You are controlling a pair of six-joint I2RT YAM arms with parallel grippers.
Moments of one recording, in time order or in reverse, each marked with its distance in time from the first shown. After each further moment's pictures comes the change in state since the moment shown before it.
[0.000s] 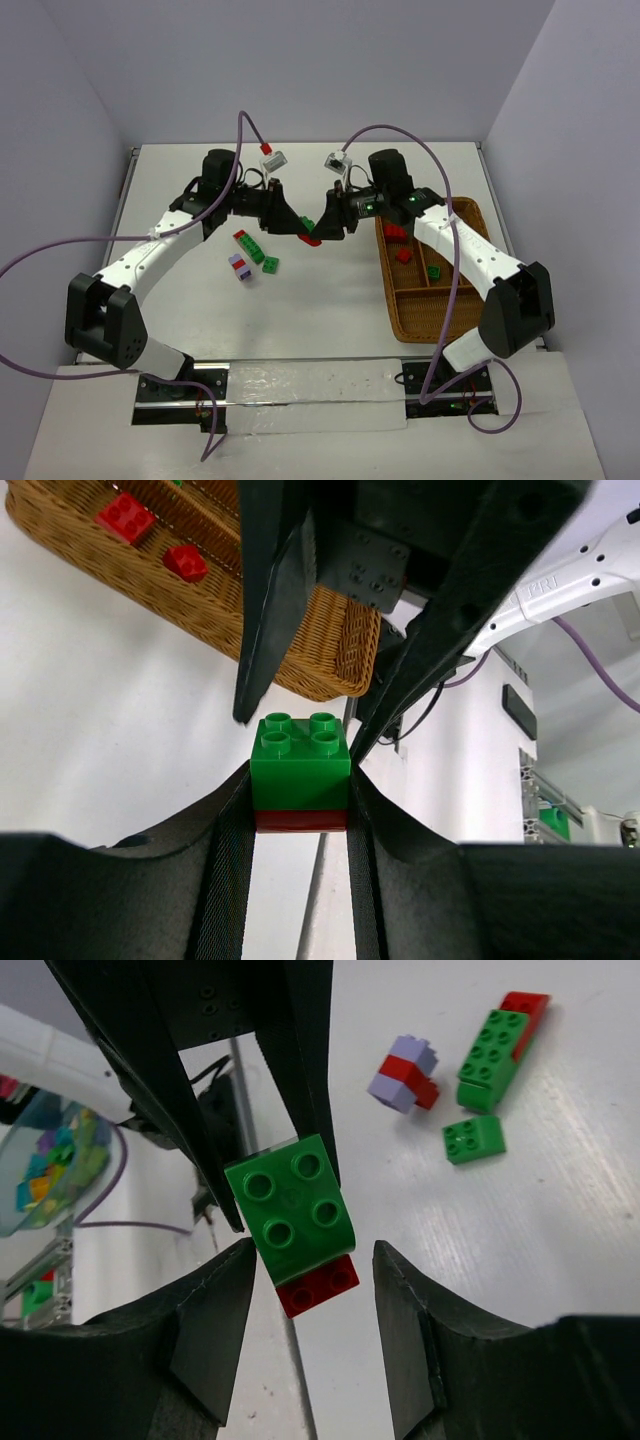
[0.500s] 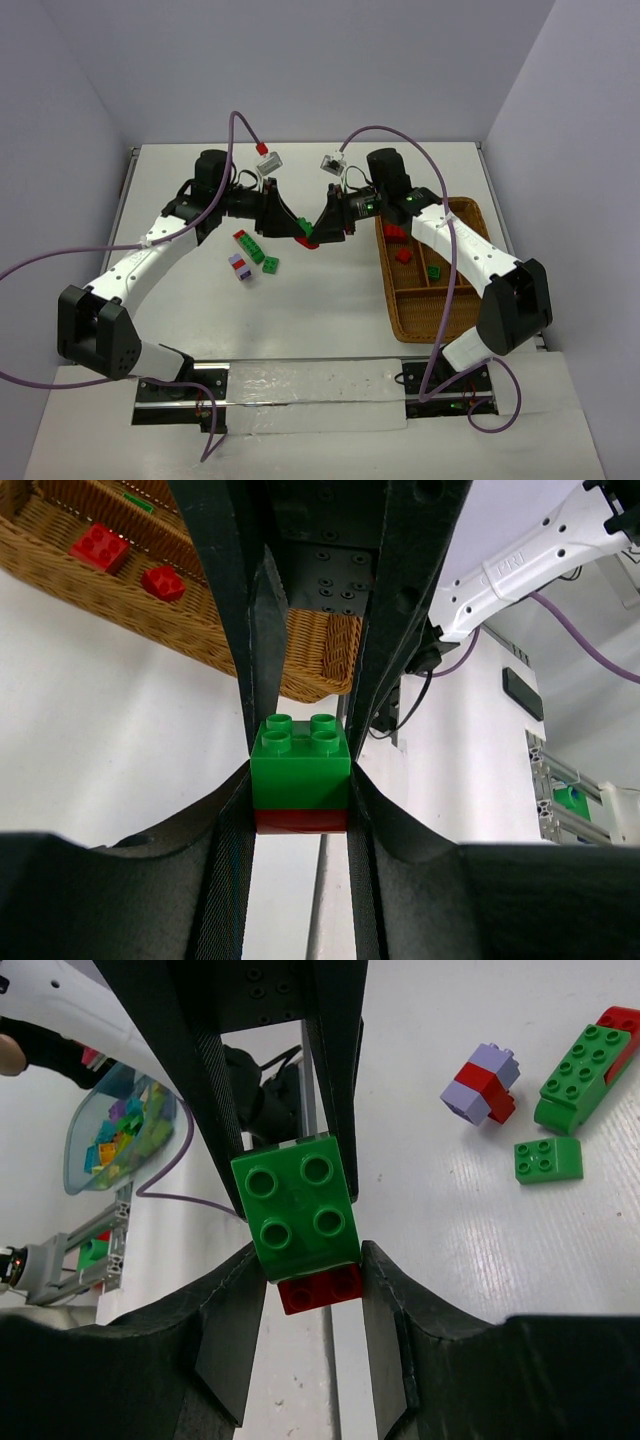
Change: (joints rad) left arm 0.002 -0.063 -0.020 0.007 0.049 0.051; right arm -0.001 0.022 0.003 0.050 -0.190 0.034
